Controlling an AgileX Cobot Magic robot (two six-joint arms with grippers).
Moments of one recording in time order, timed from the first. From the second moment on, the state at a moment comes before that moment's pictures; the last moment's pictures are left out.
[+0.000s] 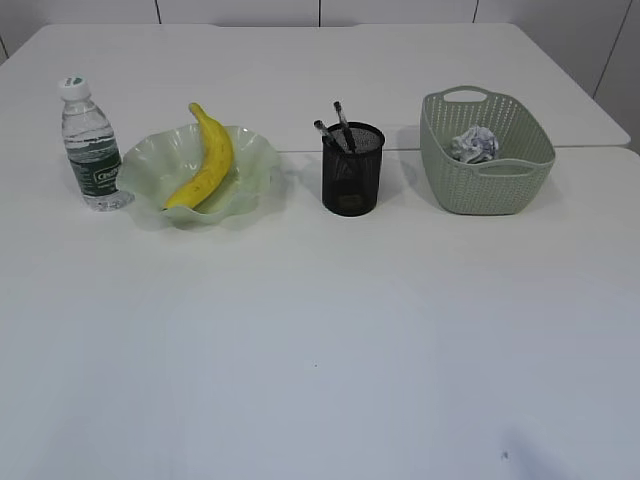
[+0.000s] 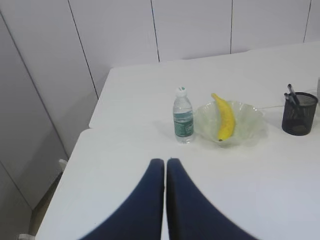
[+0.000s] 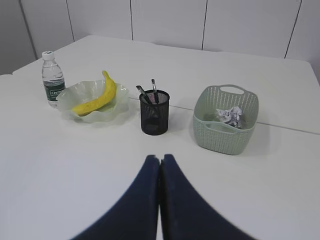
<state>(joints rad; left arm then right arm) 0.09 0.10 -1.15 -0.07 1.27 0.12 0.29 0.15 -0.71 0.04 0.86 -0.08</state>
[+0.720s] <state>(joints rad) 0.09 0.01 -0.88 -0.10 1.26 0.11 0.29 -0.02 -0.54 0.01 1.05 -0.08</state>
